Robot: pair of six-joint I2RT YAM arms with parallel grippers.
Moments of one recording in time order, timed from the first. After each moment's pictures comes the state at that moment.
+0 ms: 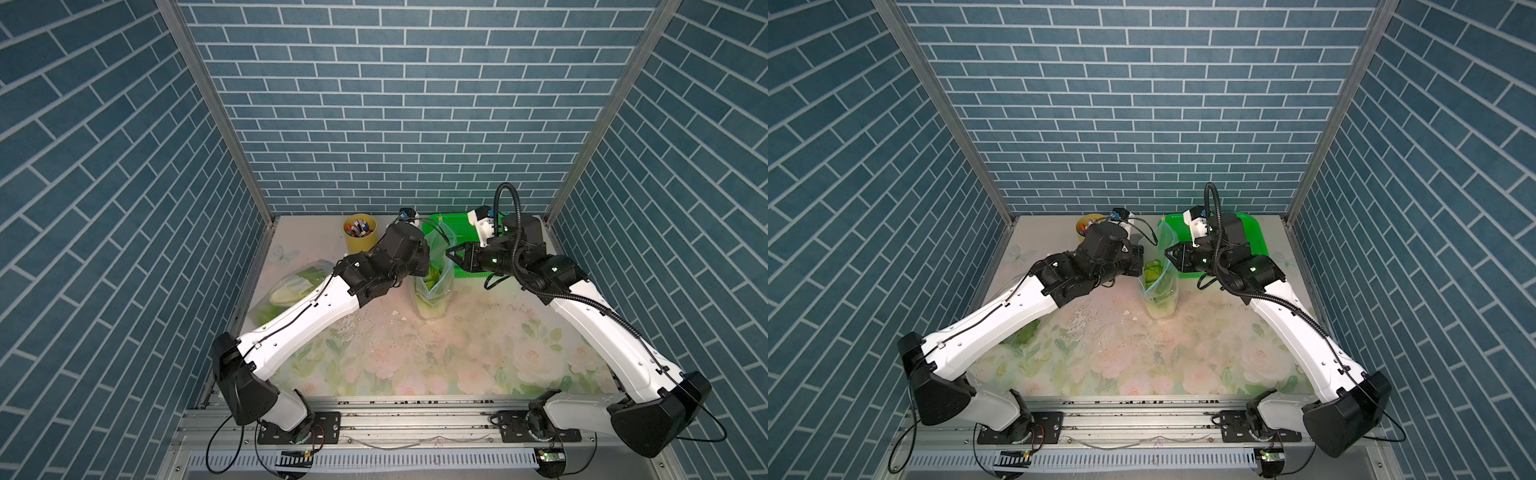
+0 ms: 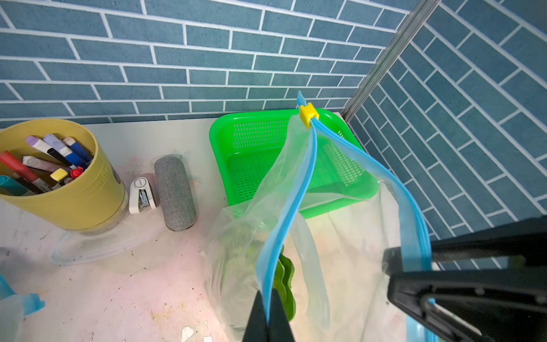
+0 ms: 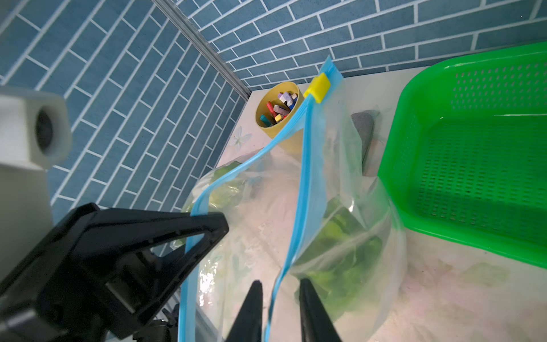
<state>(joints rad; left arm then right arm) -0.85 1.51 1.55 -0.60 -0.26 -0.51 0.56 1.28 1.36 -0.61 -0.34 0.44</state>
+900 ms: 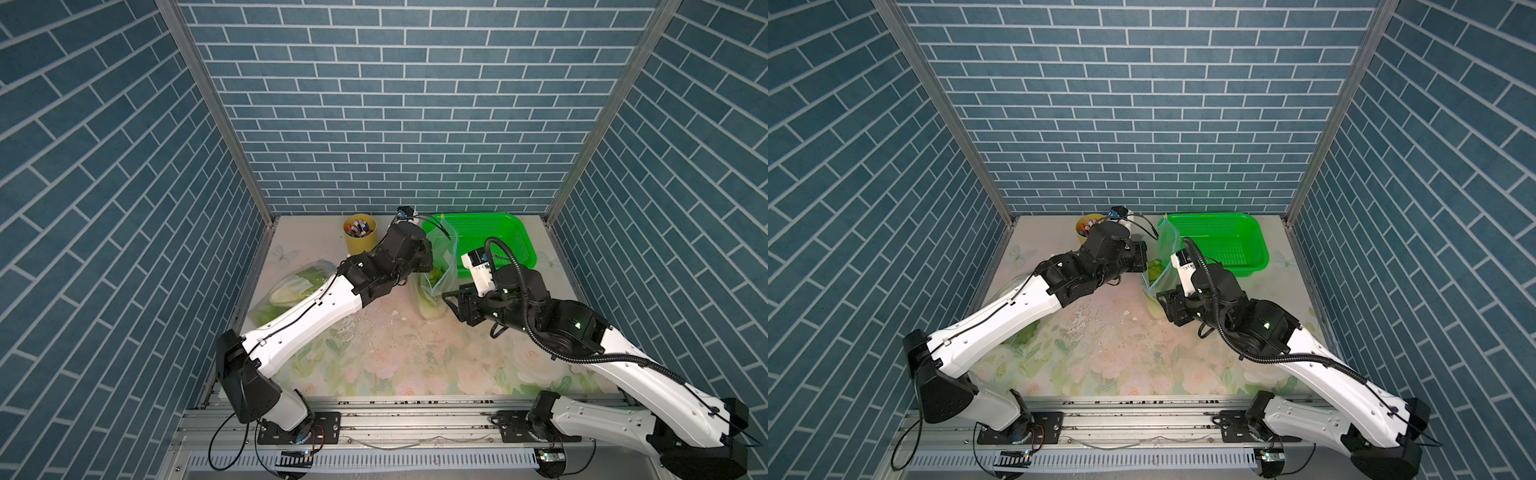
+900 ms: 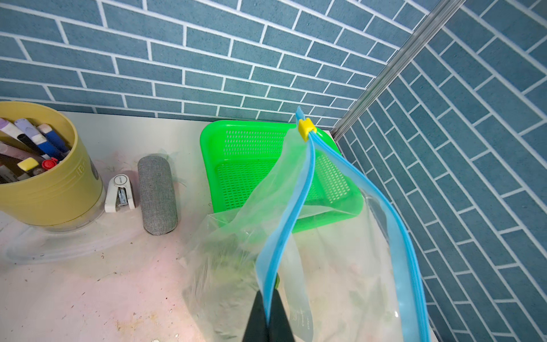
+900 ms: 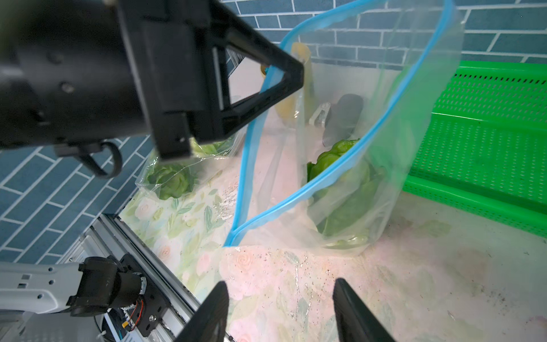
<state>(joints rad) -0.85 1.53 1.54 -0.52 -0.25 -0.61 1.00 1.02 1.19 -0.74 0.12 0.40</state>
